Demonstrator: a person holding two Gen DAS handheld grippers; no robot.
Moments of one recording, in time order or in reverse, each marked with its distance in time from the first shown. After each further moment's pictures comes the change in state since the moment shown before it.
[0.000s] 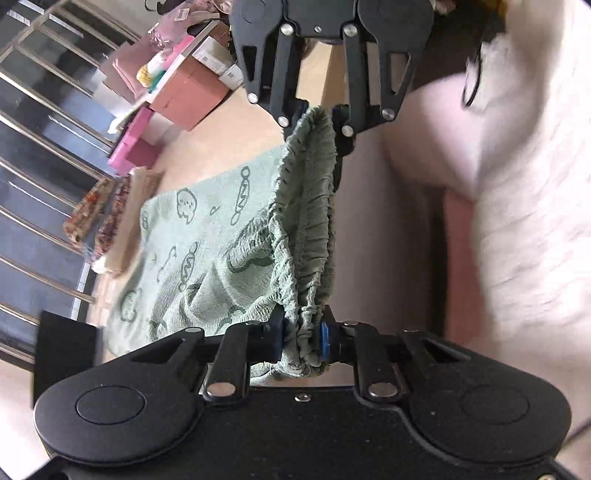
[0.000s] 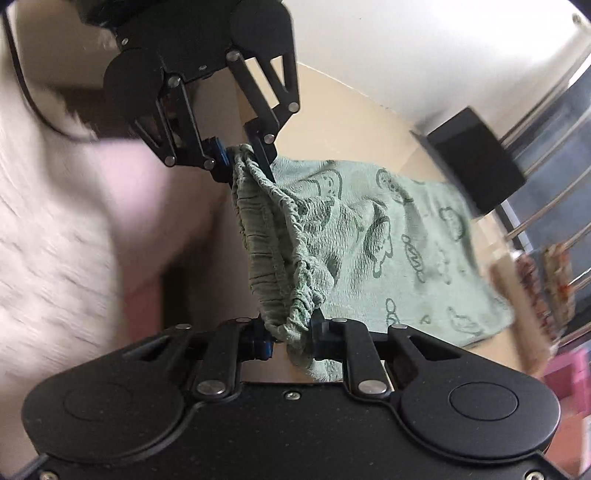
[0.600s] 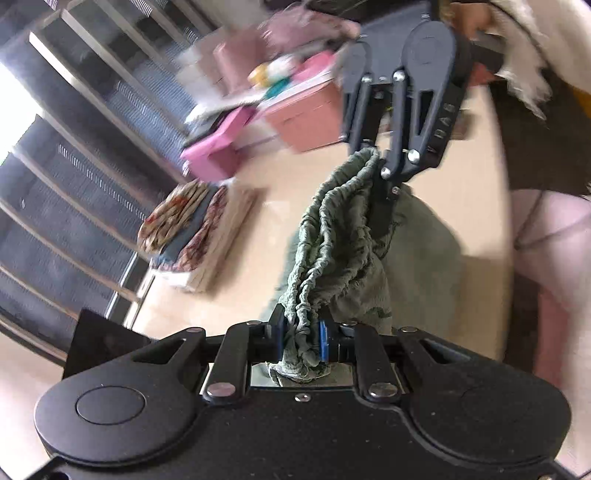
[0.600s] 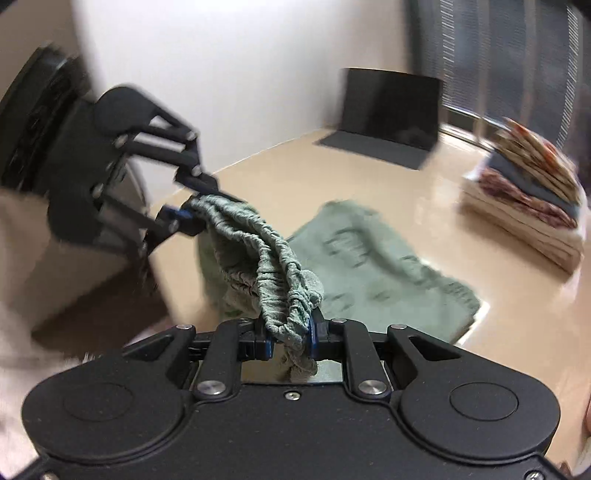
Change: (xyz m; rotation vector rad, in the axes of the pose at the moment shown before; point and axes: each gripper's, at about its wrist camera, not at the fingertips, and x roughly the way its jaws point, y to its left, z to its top) left arm 0.032 0.218 0.059 -0.204 -0.014 0.063; right arm -0.031 -0.258 0.000 0.706 -0.123 0.226
